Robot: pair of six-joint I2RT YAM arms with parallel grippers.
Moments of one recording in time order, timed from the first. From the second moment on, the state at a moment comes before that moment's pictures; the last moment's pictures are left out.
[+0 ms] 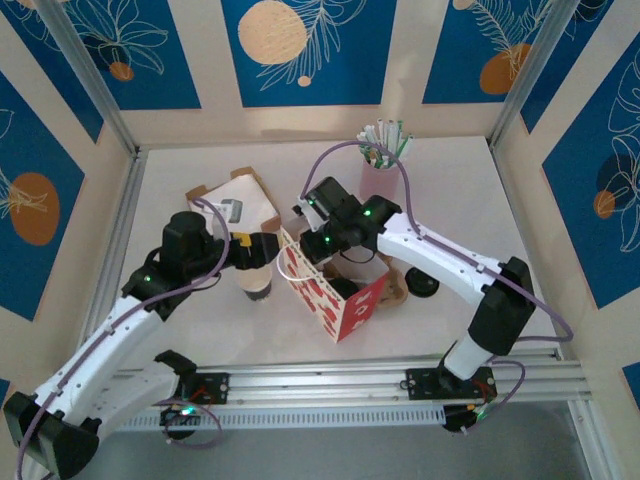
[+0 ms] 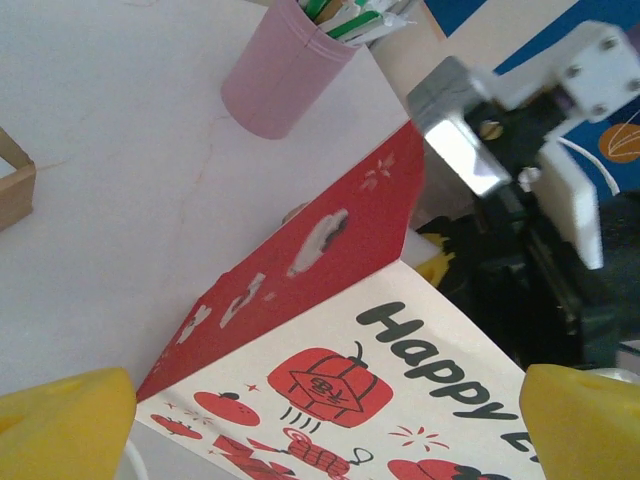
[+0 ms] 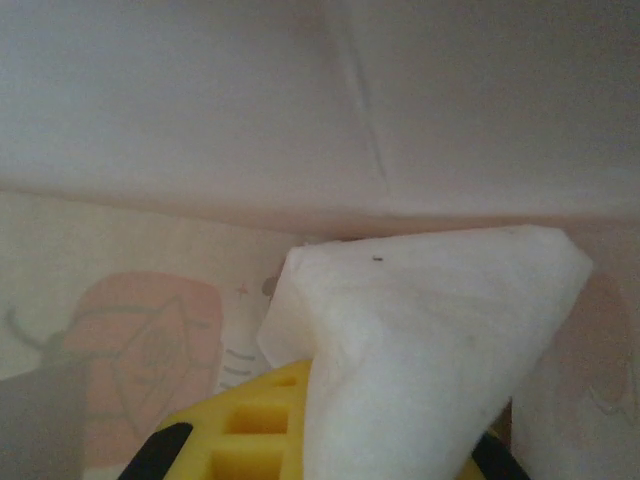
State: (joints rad) left arm -0.49 0.87 0.82 -0.37 0.37 -0.54; right arm 0.85 1.62 1.47 -0.85 -0.12 0.29
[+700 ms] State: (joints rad) left arm -0.50 0.80 0.81 -0.45 0.19 -0.54; right arm 0.84 1.74 1.50 -0.73 -0.03 0.40
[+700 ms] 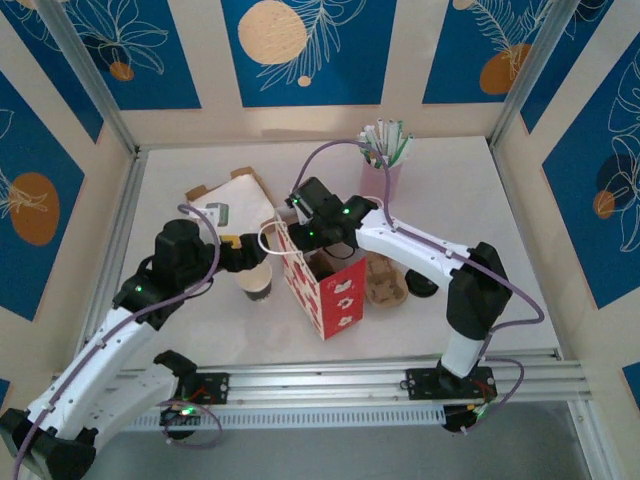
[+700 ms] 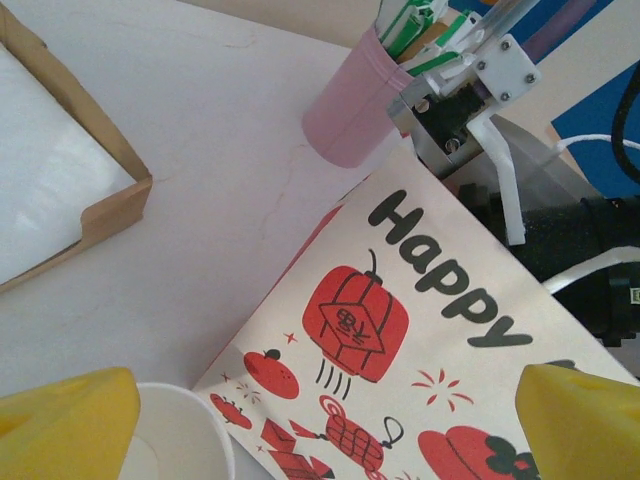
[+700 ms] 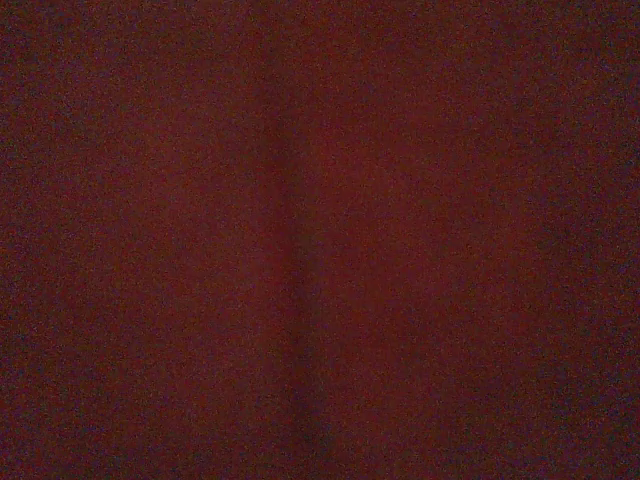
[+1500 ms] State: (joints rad) left arm -0.50 0.80 0.79 -0.44 0.19 -0.55; right arm 0.85 1.63 1.51 -0.87 -0.04 0.42
